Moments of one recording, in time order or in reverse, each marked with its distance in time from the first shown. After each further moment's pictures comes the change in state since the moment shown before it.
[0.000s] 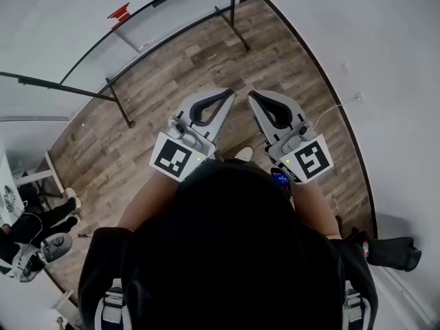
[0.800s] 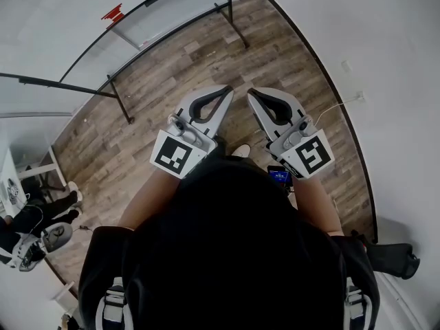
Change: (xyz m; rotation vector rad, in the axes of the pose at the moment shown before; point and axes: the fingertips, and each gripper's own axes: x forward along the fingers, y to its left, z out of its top) left arm 0.070 -0.027 -0.023 0.012 0.049 0.032; right arm -0.041 -0.062 -0.023 0.033 -0.016 0.056
